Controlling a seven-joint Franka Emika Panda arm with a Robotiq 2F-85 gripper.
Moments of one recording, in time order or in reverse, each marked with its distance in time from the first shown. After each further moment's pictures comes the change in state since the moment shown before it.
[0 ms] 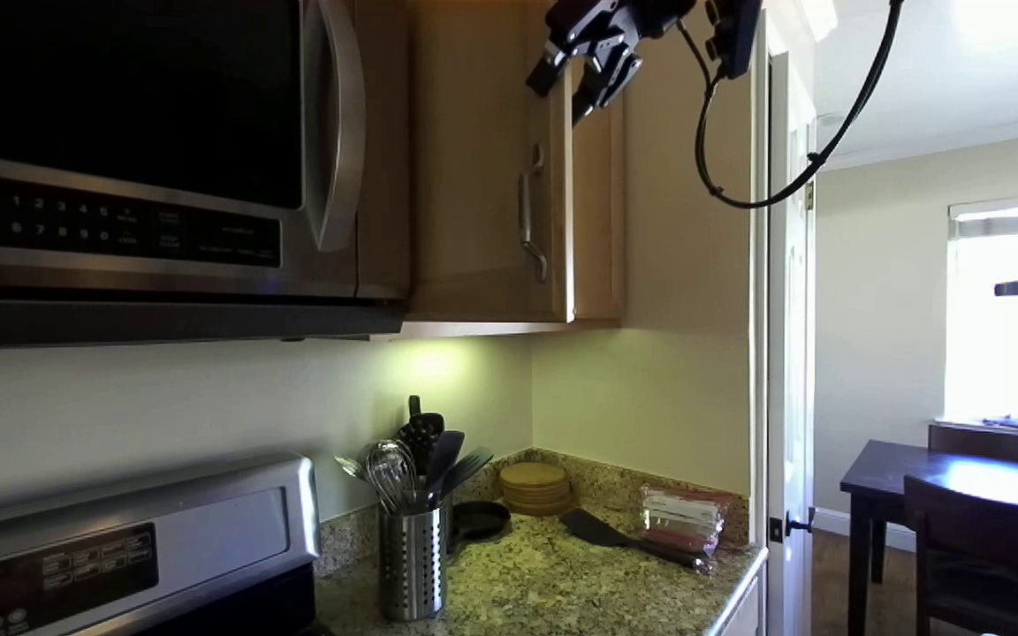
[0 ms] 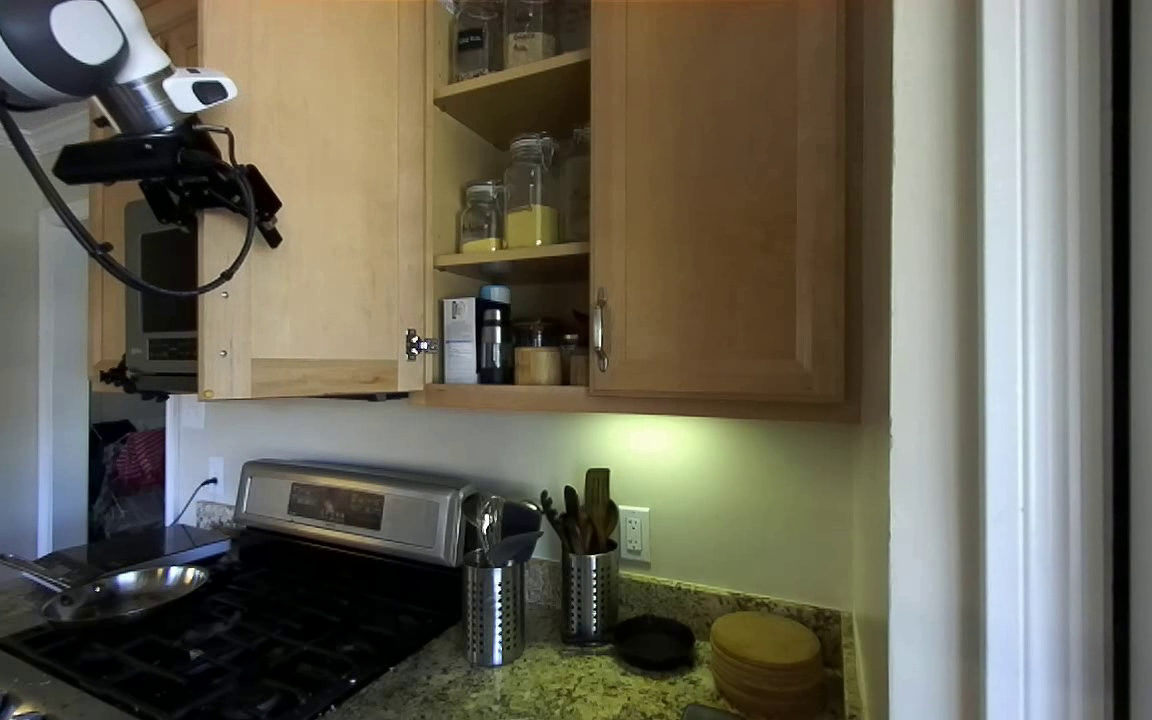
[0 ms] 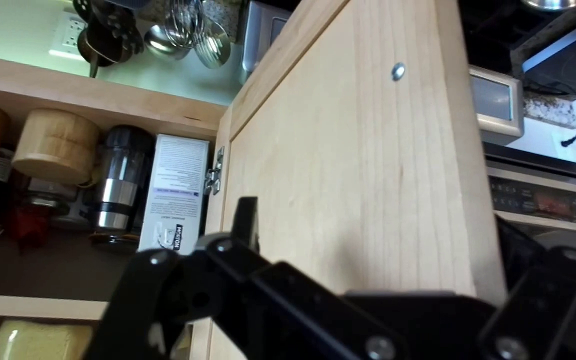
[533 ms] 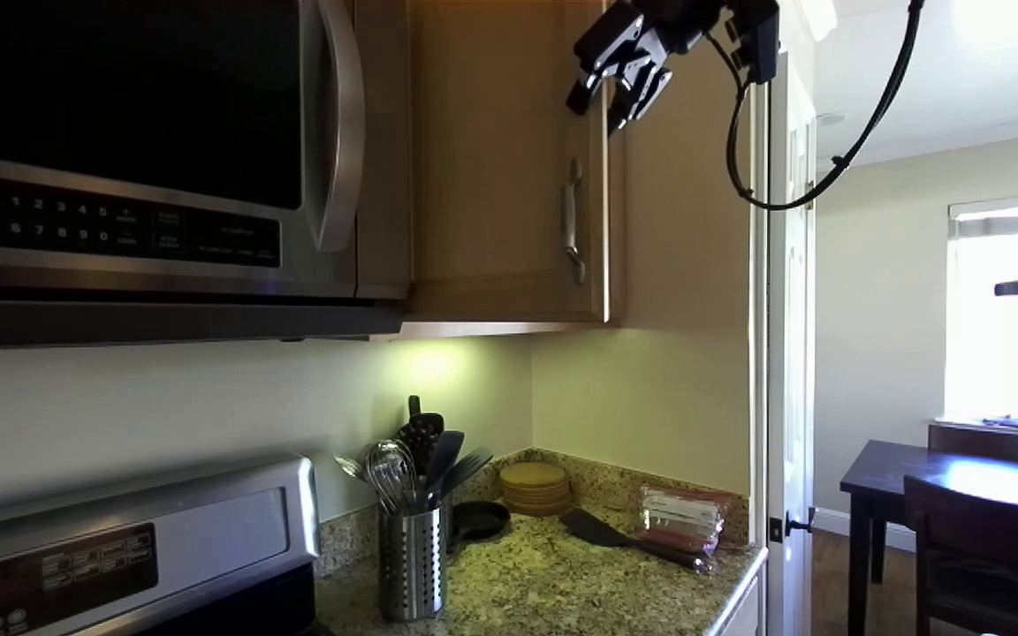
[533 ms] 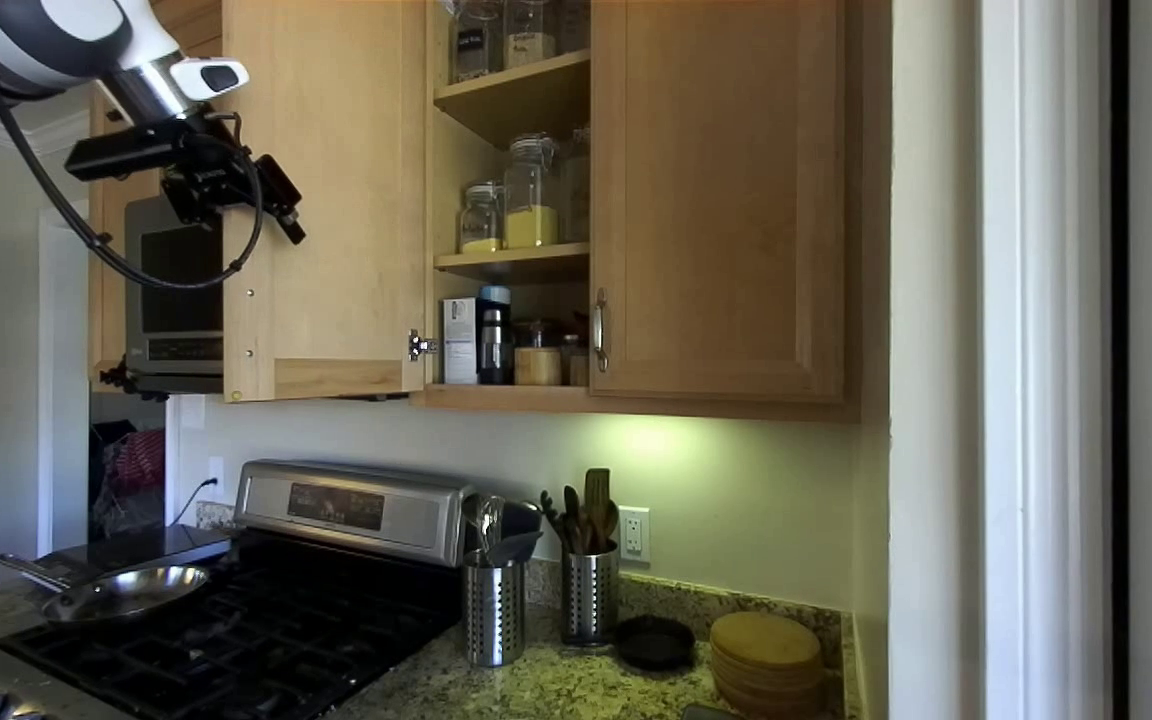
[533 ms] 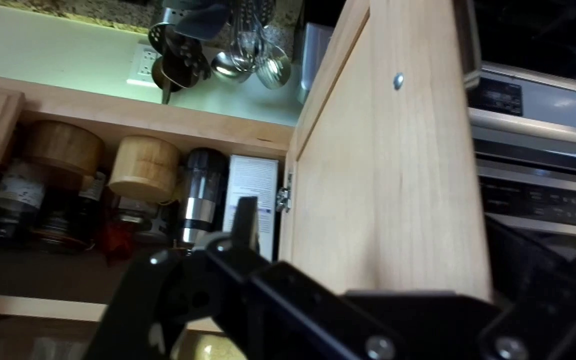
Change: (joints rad) arm -0.079 -0.059 -0.009 -0.036 -0.051 -0.054 0.032
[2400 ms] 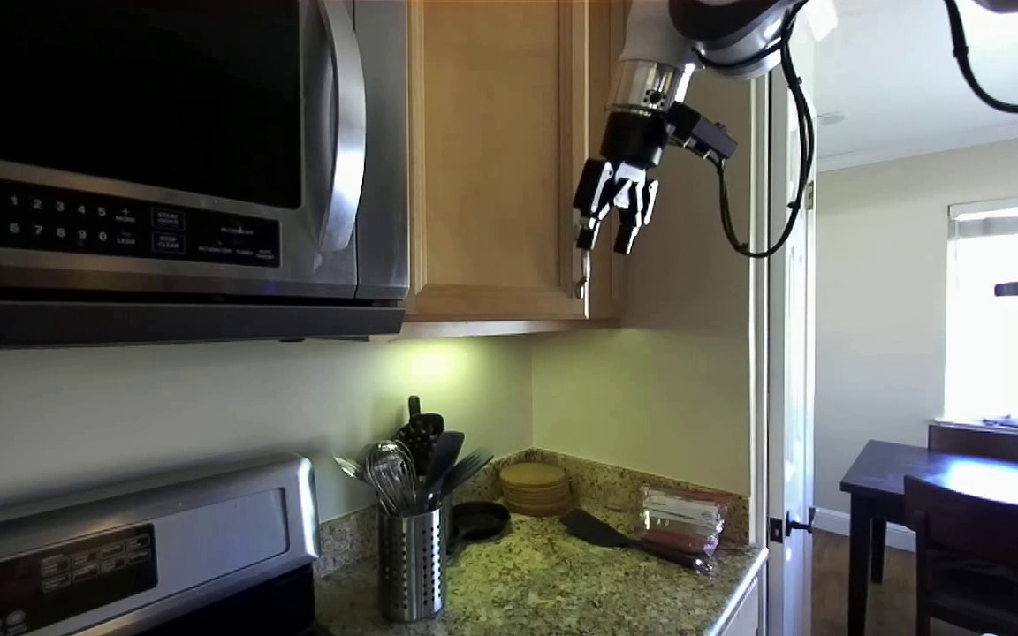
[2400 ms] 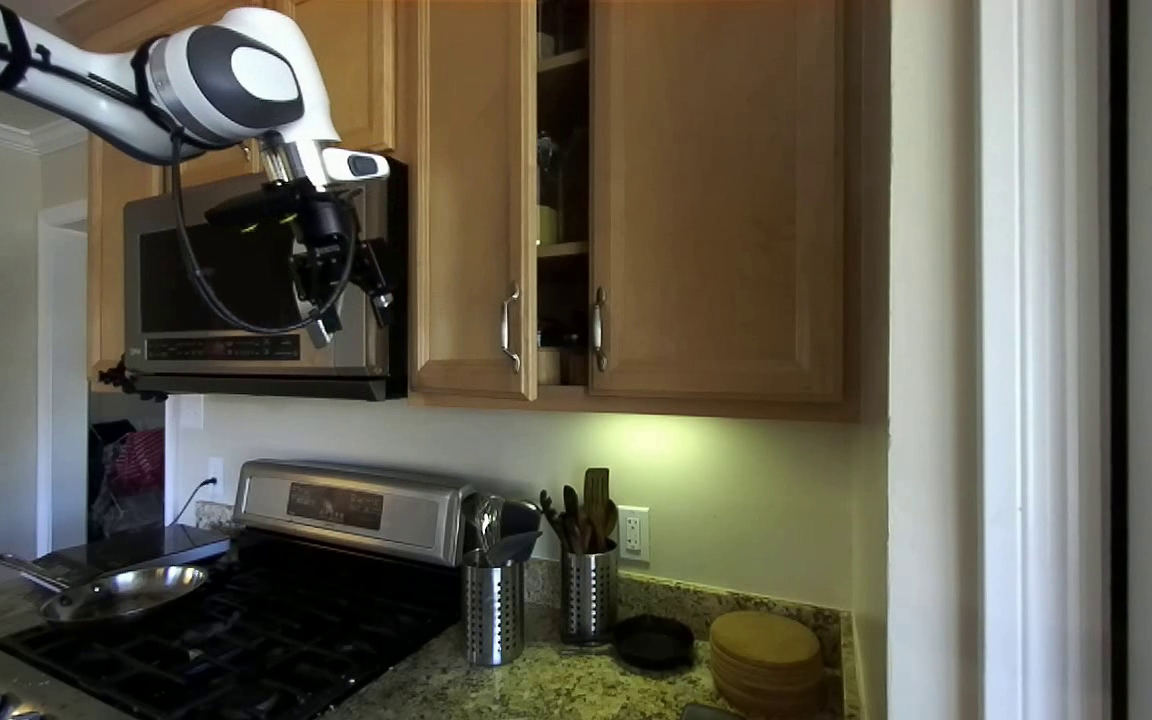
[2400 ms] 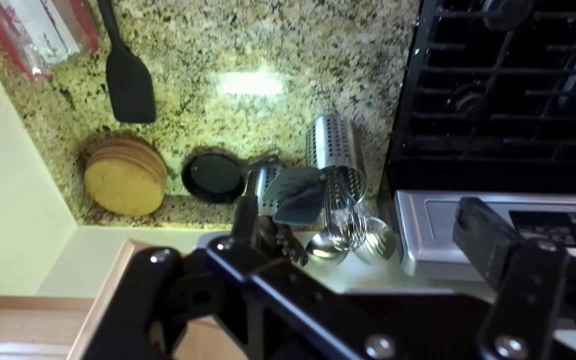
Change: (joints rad) arm -0.094 0.272 -0.089 0.165 -0.021 -0.365 0.021
